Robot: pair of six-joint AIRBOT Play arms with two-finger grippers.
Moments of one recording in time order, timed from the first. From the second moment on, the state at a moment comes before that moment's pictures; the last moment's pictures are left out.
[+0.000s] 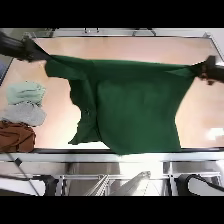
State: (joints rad) left arm 0.19 -1.70 1.95 0.82 -1.53 -1.18; right arm -0.40 -1.37 1.14 -0.39 0.98 1.08
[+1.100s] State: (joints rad) left arm -0.02 -1.89 1.53 0.91 -1.47 -1.19; right arm -0.41 -1.75 1.27 -0.50 0.98 0.82
